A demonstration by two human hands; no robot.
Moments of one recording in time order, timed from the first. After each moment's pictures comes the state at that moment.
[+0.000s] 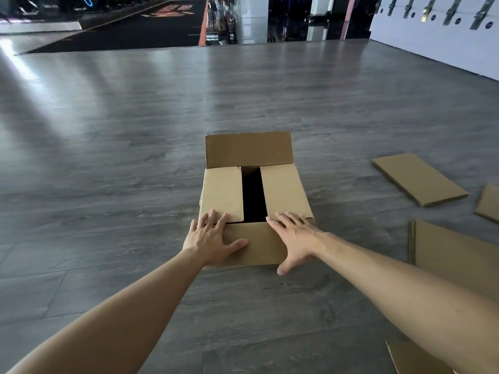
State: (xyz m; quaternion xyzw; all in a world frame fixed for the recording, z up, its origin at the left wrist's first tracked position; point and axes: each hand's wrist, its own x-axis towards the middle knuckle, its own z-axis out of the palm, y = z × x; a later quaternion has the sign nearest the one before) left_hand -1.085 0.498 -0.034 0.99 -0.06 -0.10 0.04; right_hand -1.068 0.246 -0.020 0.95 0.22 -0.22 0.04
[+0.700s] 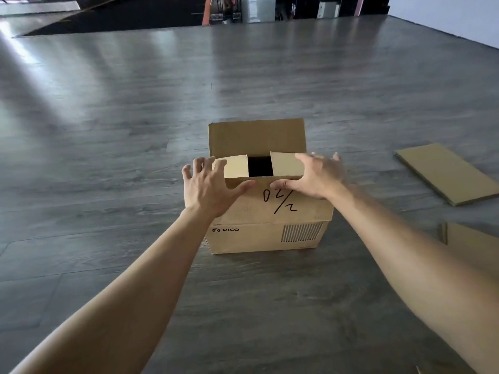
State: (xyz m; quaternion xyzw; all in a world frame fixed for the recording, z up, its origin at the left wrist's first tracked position) left_hand -0.994 0.499 0.021 0.99 -0.01 0.13 0.04; right_hand -0.957 0.249 0.030 1.00 0.06 0.04 -0.04
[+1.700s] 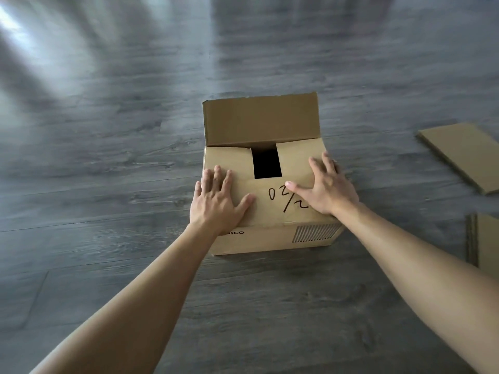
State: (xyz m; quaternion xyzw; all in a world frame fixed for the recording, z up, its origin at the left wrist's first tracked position) left_hand -0.980 0.507 -0.071 1.00 -0.02 -0.04 0.08; right_hand -0.943 0.246 -0.062 0.99 0.00 -0.04 -0.11
